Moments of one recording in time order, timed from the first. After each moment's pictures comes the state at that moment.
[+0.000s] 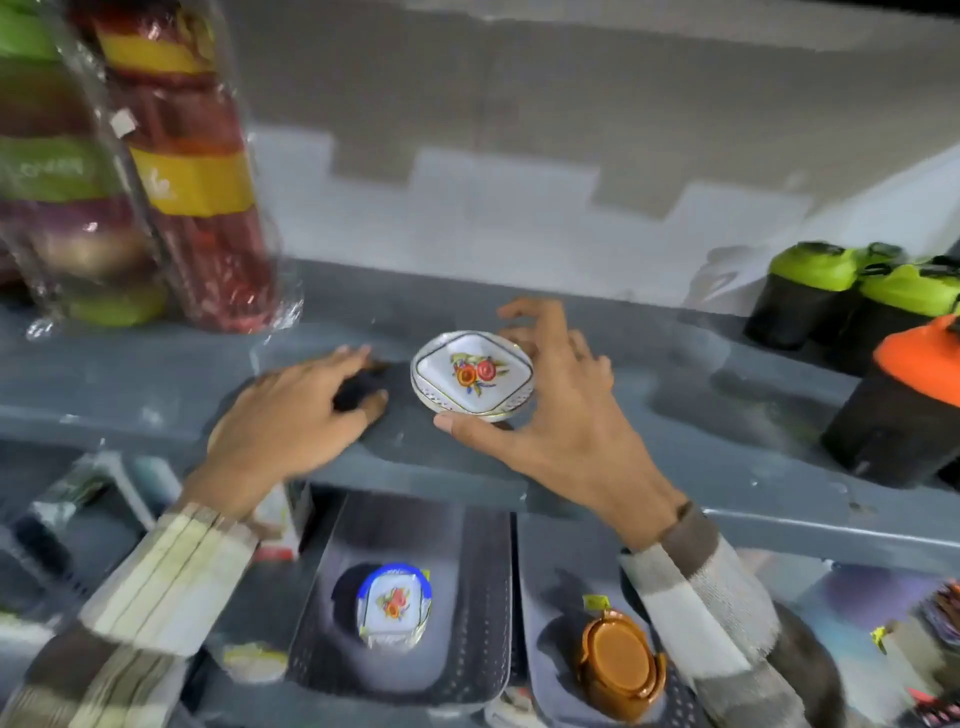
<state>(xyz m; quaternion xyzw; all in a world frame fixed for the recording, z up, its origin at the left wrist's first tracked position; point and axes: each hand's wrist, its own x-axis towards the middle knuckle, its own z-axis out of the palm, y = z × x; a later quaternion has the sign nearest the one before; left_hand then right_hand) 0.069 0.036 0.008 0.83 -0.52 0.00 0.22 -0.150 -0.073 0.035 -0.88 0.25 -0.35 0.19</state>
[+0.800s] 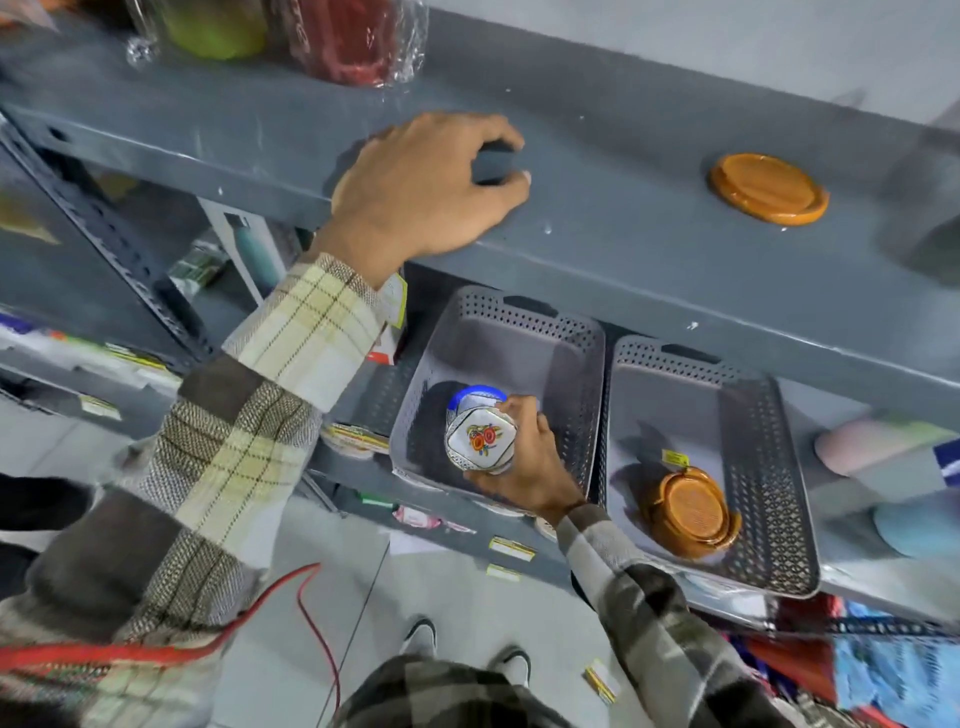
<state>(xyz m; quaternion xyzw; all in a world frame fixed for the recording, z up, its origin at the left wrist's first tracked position) 0.071 0.030 0.006 0.82 -0.51 0.02 0.26 -0.115 -0.024 -0.257 -0.85 0.32 -0.10 0.41</state>
